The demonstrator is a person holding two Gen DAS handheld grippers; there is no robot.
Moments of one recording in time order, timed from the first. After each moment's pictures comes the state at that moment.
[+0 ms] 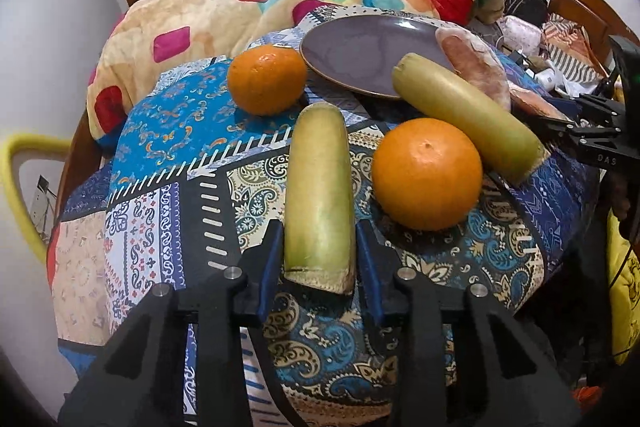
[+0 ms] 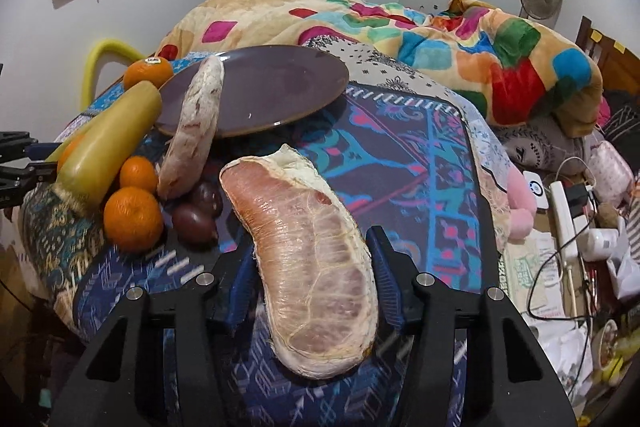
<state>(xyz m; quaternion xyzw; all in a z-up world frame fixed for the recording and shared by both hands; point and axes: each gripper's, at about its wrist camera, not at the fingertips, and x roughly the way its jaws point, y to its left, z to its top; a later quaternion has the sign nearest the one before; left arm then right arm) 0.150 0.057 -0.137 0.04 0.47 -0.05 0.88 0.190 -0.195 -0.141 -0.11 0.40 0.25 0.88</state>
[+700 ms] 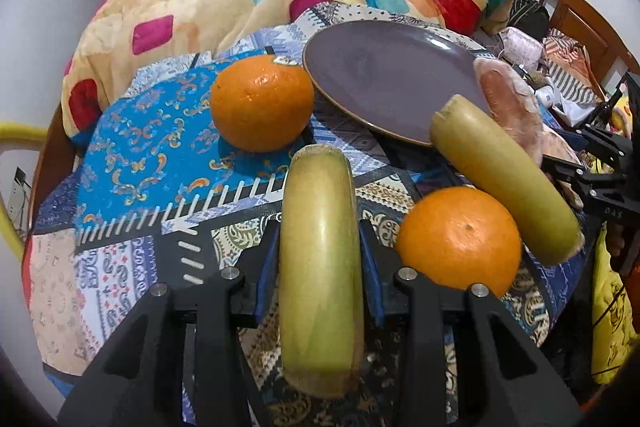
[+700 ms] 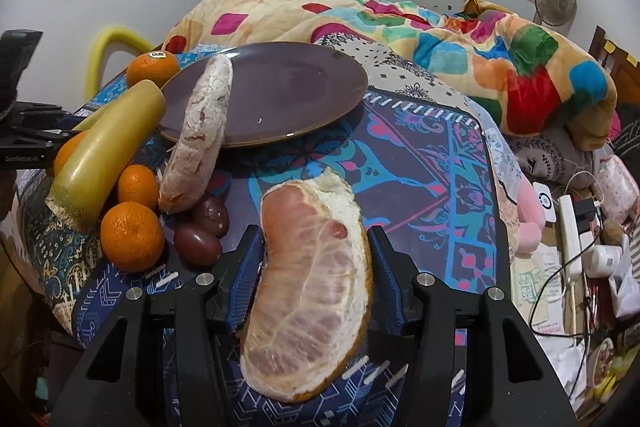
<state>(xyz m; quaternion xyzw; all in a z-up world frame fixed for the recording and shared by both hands) 0.208 0.071 -0.150 0.00 0.48 -0.07 0.87 0.208 -0.179 -0.145 -0.12 0.40 0.26 0.87</state>
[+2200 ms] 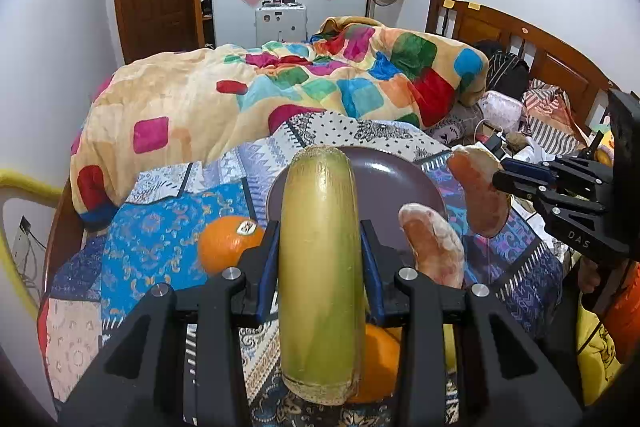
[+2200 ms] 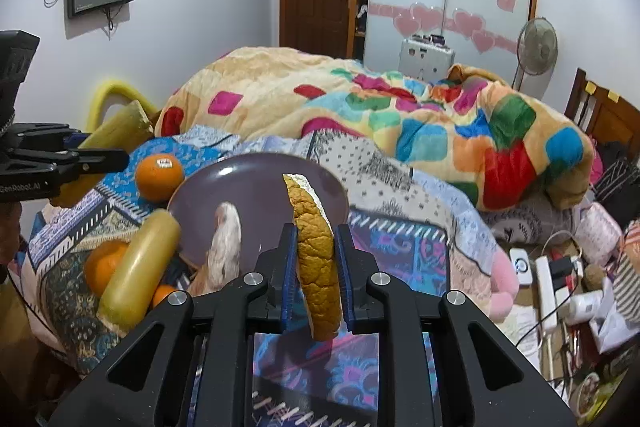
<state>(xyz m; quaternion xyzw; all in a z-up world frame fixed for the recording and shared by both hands) 0.217 0.031 -0.058 0.01 0.36 -0.08 0.93 0.218 -0.173 -0.074 -0.11 0.30 0.26 0.91</state>
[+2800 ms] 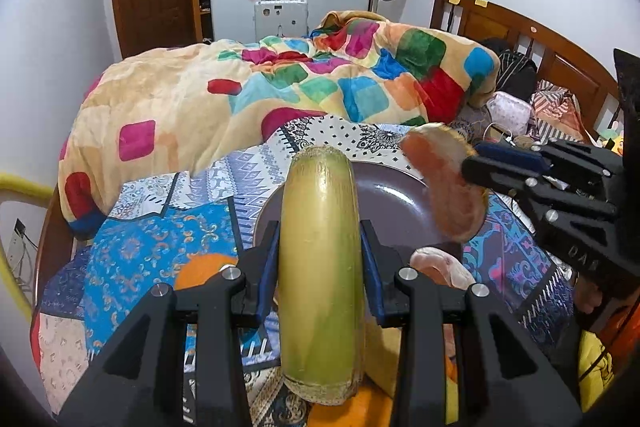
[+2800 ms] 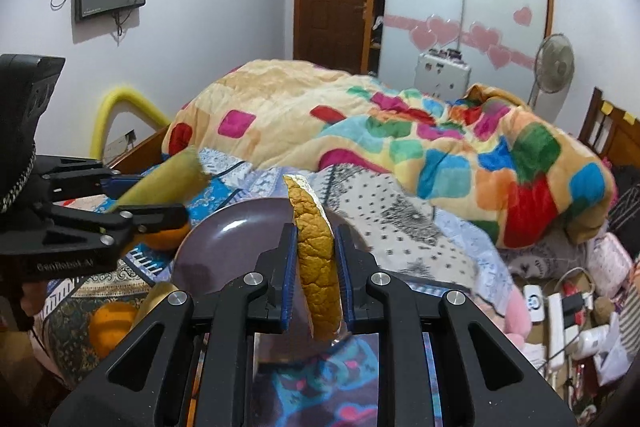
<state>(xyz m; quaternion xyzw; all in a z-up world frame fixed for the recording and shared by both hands) 0.271 0.020 -0.072 0.00 0.37 -0.08 0.92 0.257 -0.131 -0.065 -0.11 0.29 0.28 0.91</state>
